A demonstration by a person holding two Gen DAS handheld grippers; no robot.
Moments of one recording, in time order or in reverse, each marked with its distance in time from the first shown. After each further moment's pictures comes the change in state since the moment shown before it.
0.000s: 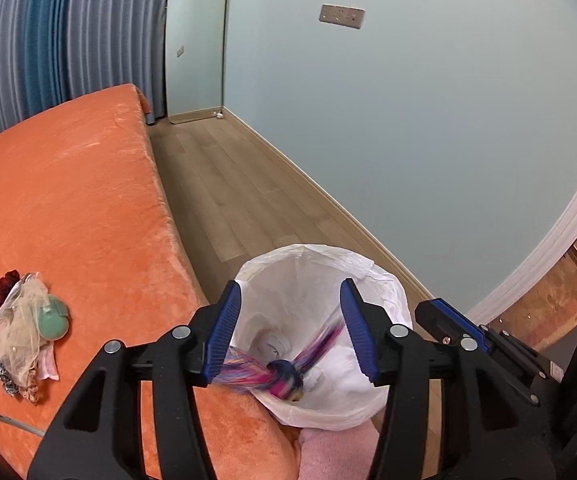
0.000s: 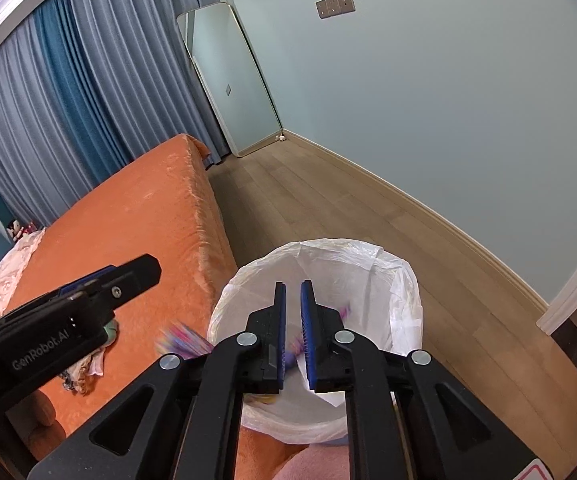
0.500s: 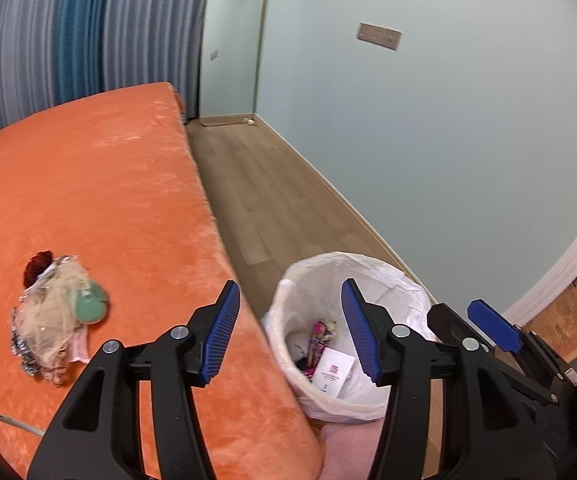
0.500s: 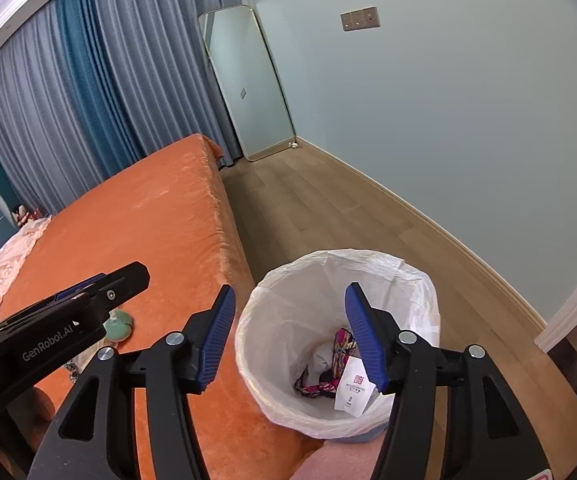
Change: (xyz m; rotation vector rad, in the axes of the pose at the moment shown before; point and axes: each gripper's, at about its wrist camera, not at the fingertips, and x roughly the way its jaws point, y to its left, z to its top) left arm -0.039 0.042 -0.008 -0.095 -0.045 0.079; right arm -0.016 0.041 -0.001 -0.081 -0.023 0.020
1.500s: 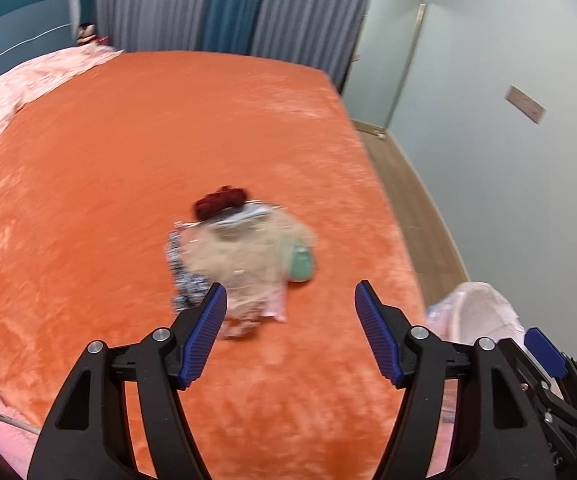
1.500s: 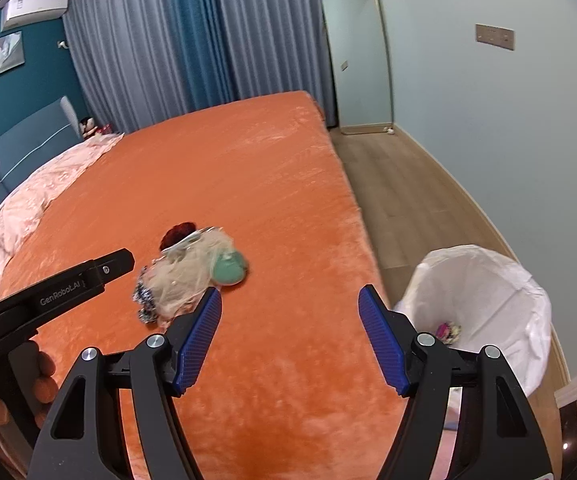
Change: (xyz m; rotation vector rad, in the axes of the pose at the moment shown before) left arm -0.078 0.214 -0.056 -0.366 -0.006 0.309; right arm 0.011 0.174 -0.046 -0.286 0.119 0.207
